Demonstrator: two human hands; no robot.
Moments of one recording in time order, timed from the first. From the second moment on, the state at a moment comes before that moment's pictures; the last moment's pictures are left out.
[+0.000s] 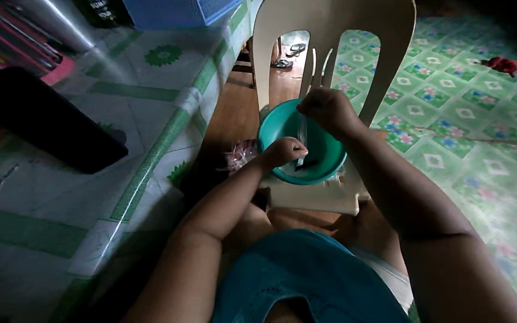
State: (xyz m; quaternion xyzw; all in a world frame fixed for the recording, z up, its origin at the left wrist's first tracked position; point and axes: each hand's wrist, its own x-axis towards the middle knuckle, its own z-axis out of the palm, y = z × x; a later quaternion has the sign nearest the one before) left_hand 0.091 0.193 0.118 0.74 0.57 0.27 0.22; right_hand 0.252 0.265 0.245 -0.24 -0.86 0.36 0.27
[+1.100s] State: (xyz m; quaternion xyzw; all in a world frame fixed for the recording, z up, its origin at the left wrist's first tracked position) left_hand 0.151 0.182 0.172 0.67 0.49 0.56 -0.02; right_hand 0.287 0.251 0.083 -0.28 -0.84 0.30 0.36
